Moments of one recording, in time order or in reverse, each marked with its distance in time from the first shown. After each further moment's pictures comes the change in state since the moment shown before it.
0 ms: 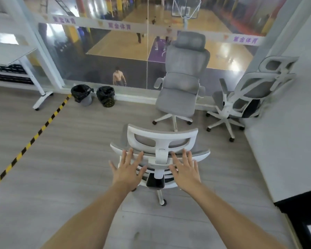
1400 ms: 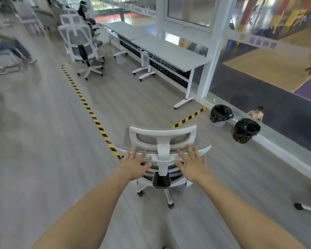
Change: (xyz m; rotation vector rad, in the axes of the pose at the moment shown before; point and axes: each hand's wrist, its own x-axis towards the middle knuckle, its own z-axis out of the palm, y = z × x) left_hand -0.037 -0.710 -0.191 -0.278 -0.129 -0.789; right_hand 0.242 -0.788 0.107 -0.222 -0.278 -0.803
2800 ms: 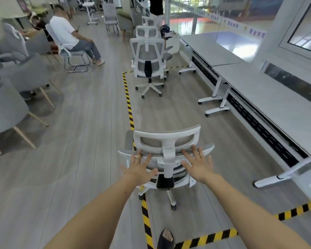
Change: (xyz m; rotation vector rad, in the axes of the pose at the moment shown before) left_hand 0.658 -0.472 -0.456 -0.237 0.047 -0.332; right_hand 0.916 -0.482 -0.184 -0.112 -0.135 -0.363
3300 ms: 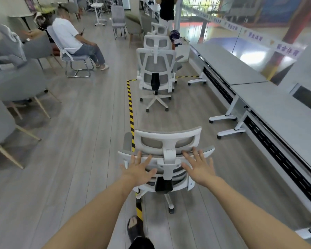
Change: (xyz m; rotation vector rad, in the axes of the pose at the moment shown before) left_hand 0.306 -0.048 -0.201 -0.043 0.006 -0.017; right_hand 0.351 -0.049 -0.126 -0.017 0.010 -0.046
